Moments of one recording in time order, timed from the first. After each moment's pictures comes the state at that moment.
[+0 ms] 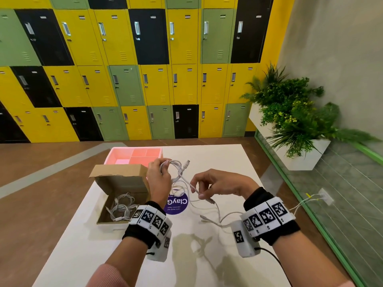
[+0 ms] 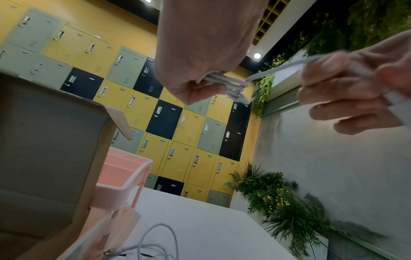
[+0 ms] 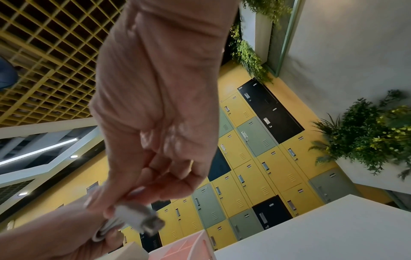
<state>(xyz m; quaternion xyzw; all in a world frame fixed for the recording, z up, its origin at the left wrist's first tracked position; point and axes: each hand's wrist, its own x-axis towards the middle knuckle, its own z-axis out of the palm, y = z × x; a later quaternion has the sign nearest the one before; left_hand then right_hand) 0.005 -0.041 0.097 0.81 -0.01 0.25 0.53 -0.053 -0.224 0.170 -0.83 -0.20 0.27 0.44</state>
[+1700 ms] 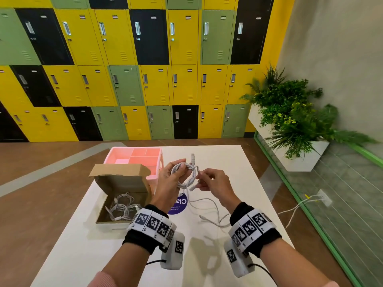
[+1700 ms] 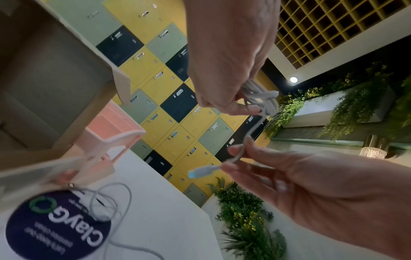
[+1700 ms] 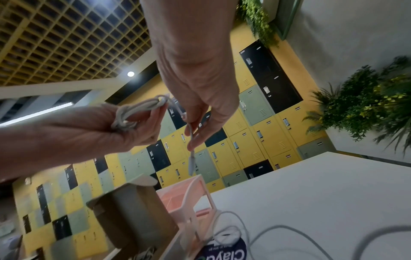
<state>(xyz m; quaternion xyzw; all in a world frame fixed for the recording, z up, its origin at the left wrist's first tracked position) -0.019 -0.057 0.114 0.48 -0.05 -0.05 0.88 -0.038 -0.206 0.103 -0.76 0.06 -0.06 0.64</state>
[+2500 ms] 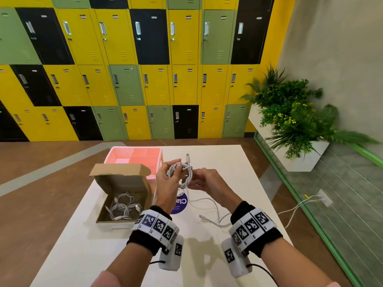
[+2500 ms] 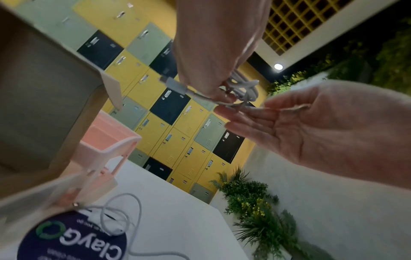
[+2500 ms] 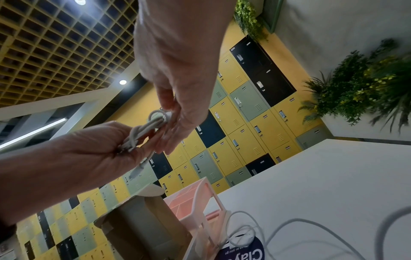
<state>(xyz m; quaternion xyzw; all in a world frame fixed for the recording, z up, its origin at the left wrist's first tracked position) -0.019 -0.061 0.099 0.60 -0.04 0.10 0.80 -0.043 -0.192 0.123 -0.66 0.00 0.10 0.74</state>
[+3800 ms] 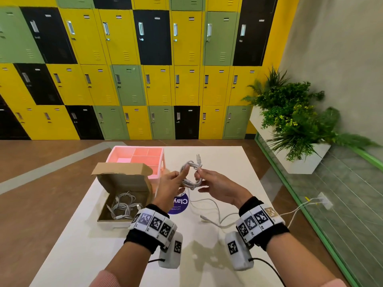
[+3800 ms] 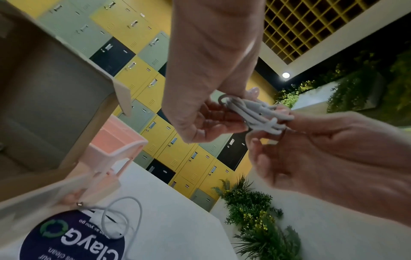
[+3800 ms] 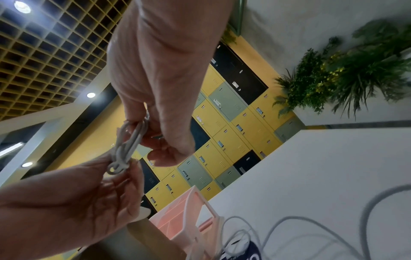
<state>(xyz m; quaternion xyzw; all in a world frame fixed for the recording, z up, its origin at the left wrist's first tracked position) -0.017 -0.052 0.100 0.63 0.02 -0.09 0.77 -0.047 -0.208 0.134 -0.67 -0.05 0.19 0.71</state>
